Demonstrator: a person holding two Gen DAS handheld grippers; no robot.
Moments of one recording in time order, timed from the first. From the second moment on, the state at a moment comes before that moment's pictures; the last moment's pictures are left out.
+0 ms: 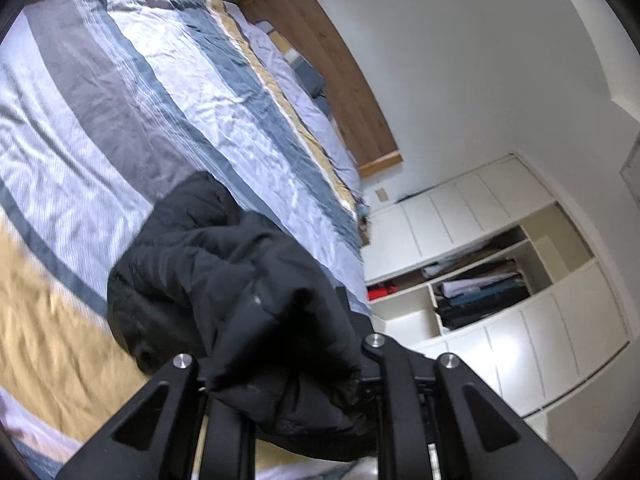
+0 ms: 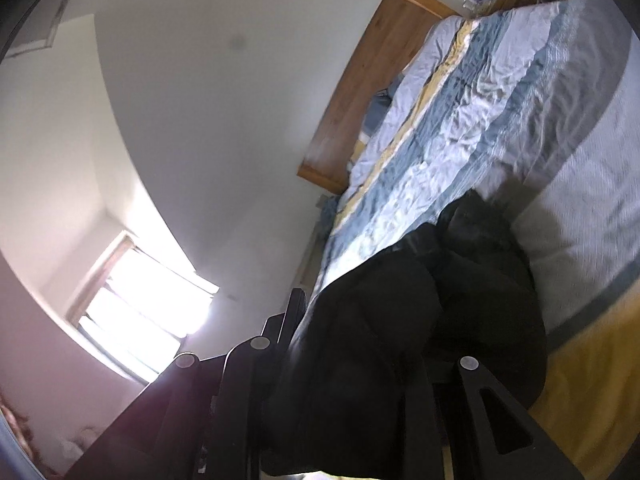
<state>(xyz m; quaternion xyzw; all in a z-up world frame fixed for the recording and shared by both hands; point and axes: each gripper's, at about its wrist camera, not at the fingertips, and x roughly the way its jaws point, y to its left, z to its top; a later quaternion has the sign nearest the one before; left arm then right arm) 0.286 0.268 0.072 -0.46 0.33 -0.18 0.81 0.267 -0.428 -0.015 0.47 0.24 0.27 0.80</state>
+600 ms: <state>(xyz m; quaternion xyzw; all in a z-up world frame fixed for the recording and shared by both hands) 0.496 0.298 0.007 -0.47 0.38 -0.06 0.80 0.453 -0.399 -0.011 0.43 0.29 0.15 0.84</state>
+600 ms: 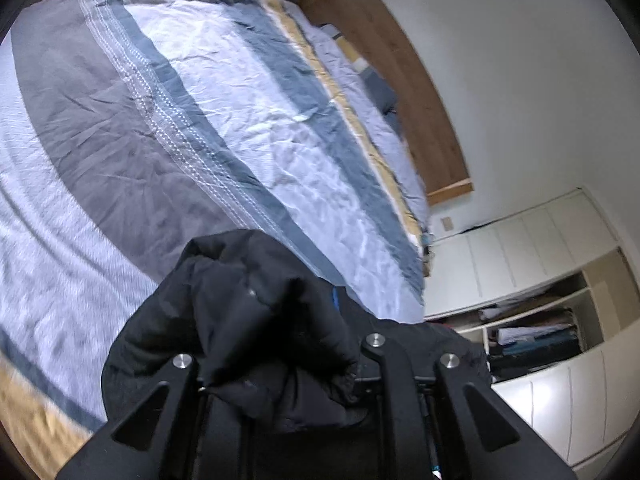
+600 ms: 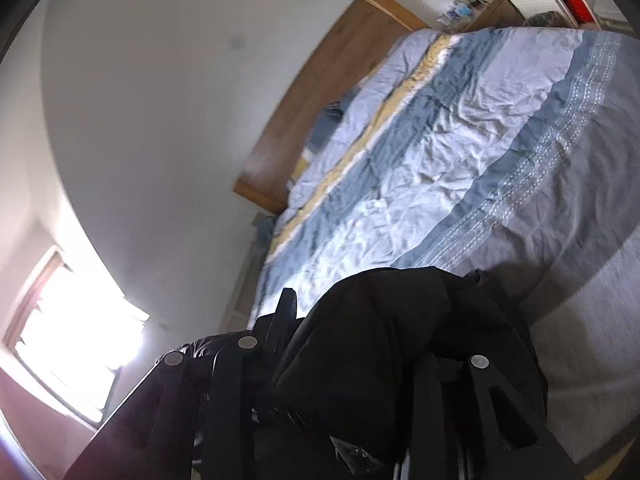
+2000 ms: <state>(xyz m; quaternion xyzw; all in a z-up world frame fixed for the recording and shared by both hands) 0.559 0.269 0.012 -0.37 0.39 -0.07 0.84 0.510 -0.379 -0.018 0.38 0.34 0.10 0.86</state>
